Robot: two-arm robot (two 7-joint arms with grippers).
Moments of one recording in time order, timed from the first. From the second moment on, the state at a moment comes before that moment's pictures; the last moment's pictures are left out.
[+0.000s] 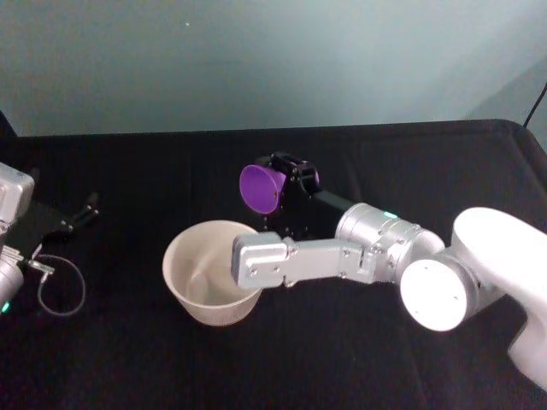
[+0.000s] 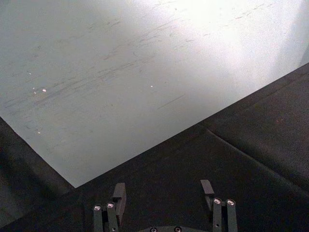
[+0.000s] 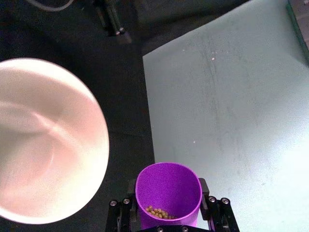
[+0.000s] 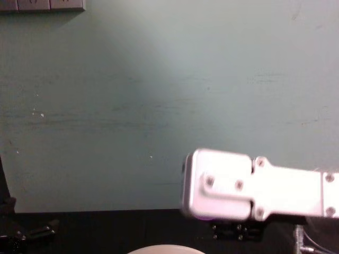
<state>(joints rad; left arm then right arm) -0.20 0.60 0.45 -1.41 -0.25 -0.12 0.03 0.44 0.59 -0.79 -1.73 -0.59 0.20 0.26</state>
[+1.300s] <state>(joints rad) -0.20 0.60 0.45 -1.41 -0.25 -0.12 0.03 0.44 0.59 -0.90 -1.76 -1.01 0.22 0.31</state>
